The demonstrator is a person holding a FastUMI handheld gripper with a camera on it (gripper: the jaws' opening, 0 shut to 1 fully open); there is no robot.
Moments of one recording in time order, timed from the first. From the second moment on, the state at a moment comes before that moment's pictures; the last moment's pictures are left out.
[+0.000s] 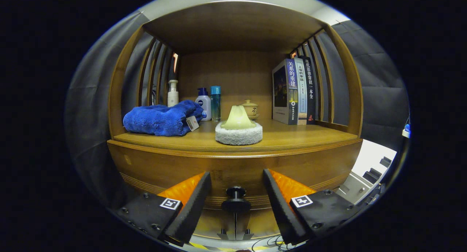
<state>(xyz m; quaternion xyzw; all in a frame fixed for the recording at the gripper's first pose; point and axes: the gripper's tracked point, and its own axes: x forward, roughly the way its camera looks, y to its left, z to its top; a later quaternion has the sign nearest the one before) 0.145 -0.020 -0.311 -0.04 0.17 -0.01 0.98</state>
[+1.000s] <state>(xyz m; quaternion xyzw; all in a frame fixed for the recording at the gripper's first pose) 0.045 -0.007 -0.128 -0.05 0.08 0.00 1.00</state>
